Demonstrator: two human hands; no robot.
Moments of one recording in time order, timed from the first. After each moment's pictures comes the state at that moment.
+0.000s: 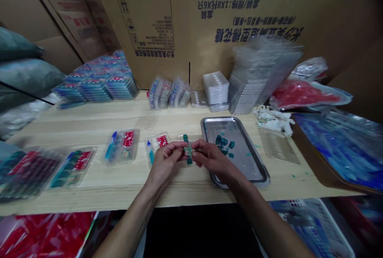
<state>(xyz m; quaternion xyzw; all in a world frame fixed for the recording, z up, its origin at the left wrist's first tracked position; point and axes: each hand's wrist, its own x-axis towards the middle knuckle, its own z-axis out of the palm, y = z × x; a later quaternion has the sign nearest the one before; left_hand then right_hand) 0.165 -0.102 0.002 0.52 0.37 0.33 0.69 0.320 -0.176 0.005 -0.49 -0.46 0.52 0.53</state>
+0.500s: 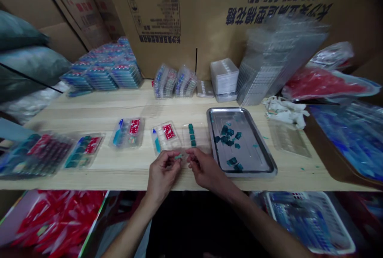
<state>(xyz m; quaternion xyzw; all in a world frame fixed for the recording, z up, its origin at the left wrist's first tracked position) 0.113 -0.145 -0.039 0.70 0.42 0.36 0.45 0.271 -0.208 -0.037 -0.61 -0.58 0.33 0.44</state>
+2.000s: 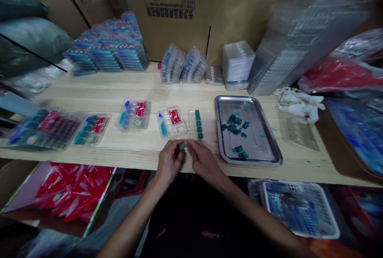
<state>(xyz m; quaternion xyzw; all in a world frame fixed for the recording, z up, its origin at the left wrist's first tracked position) 0.100 -0.151 -0.069 0.78 0.43 0.31 0.33 0.245 -0.210 -0.062 -0.60 -0.60 0.31 0.43</state>
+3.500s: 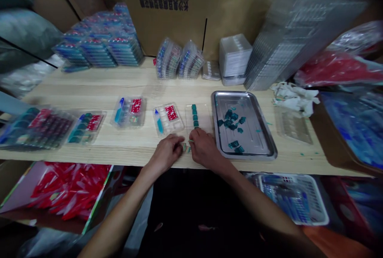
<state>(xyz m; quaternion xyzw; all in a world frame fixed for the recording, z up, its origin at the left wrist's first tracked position) 0.103 -0.127 -0.056 0.85 0.39 0.16 0.33 0.270 -0.197 -0.053 -0.69 -0.70 0.12 0.17</state>
